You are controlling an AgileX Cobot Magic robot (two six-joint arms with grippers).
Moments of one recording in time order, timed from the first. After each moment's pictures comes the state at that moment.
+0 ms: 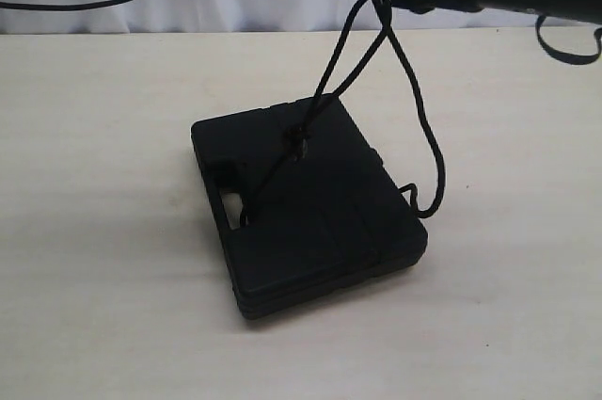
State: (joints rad) left arm -0.24 1.83 -1.43 -1.73 0.91 1.57; right arm 0.22 1.40 -0.99 1.64 0.49 -1.69
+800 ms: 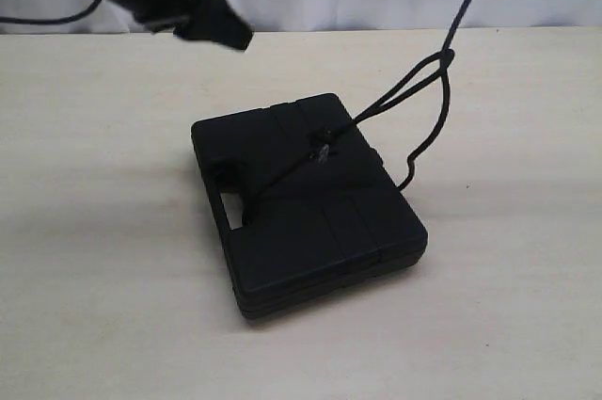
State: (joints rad) left arm -0.13 1.78 -1.43 -0.72 0.92 0.82; right arm -0.07 1.48 -1.10 1.63 0.36 -1.39
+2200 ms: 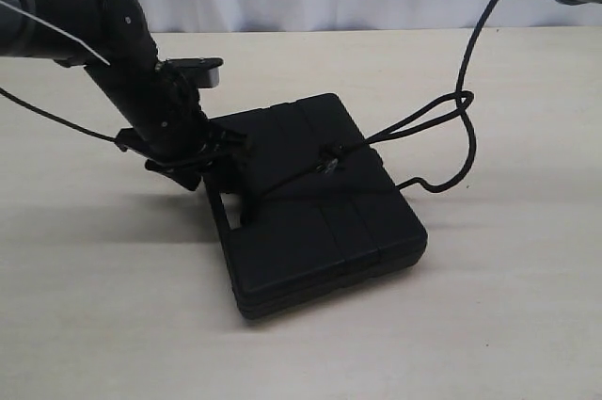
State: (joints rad) left arm -0.24 2.00 -1.28 -0.38 0.81 0.15; right arm -0.10 1.59 -1.10 1.59 0.42 -1.37
